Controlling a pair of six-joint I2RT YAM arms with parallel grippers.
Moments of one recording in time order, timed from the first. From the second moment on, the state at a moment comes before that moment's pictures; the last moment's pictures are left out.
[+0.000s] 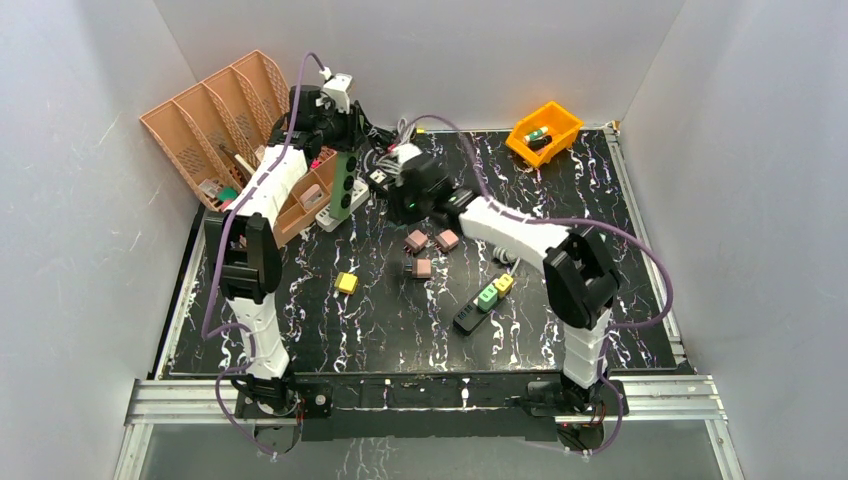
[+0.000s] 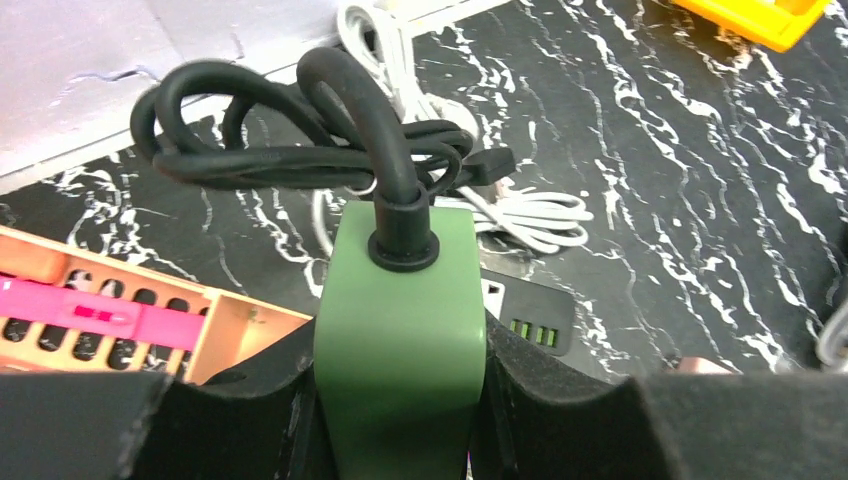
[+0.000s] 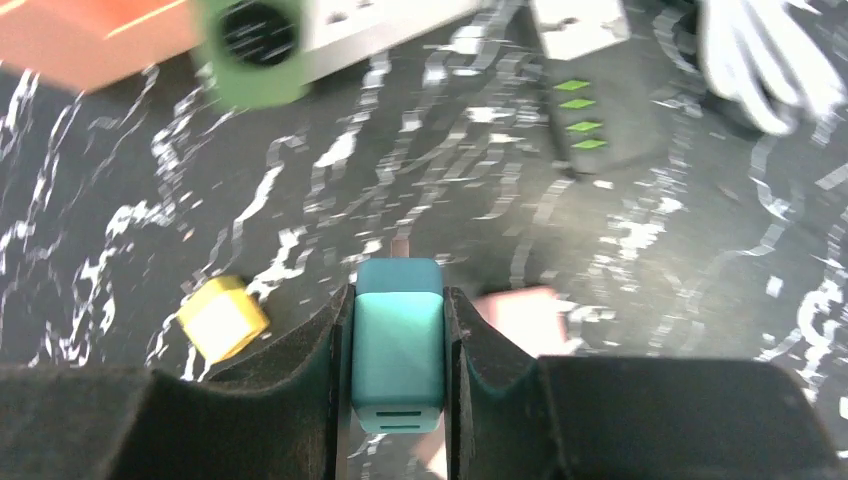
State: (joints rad) left arm -0.19 1.98 1.80 -0.32 0.36 0.03; right arm 0.72 1.91 1.52 -0.25 -0.11 0.35
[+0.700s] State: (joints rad) left arm -0.18 2.01 1.92 -0.35 0.30 0.04; right arm 0.75 2.31 1.67 -0.02 -0.46 0.62
